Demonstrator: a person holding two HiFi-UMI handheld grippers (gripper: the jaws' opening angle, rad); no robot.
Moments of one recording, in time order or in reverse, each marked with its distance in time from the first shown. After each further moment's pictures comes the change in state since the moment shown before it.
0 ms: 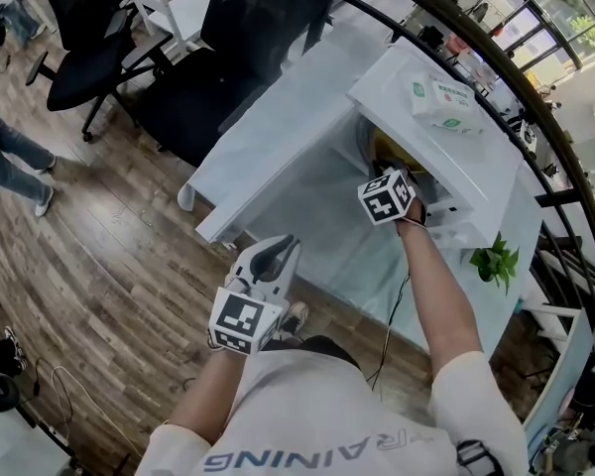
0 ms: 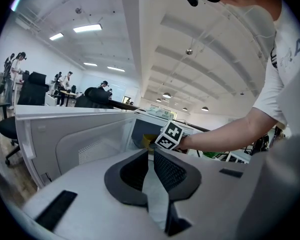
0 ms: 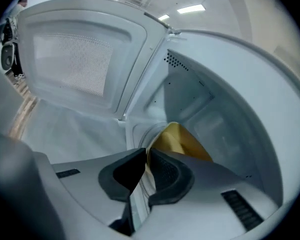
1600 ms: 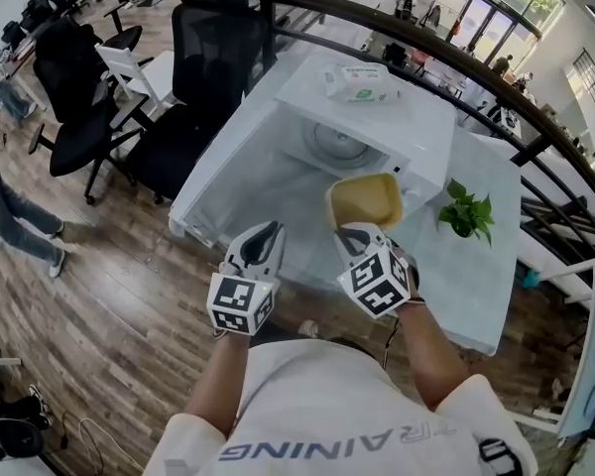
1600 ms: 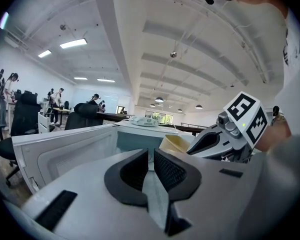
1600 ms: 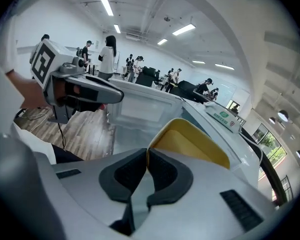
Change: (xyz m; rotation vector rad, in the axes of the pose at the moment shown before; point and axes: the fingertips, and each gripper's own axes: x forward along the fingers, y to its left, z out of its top) left arm -0.006 -0.089 0.017 0.143 -0.071 -0.010; right arm -0.277 0.102 -0.041 0.087 -0.261 0.200
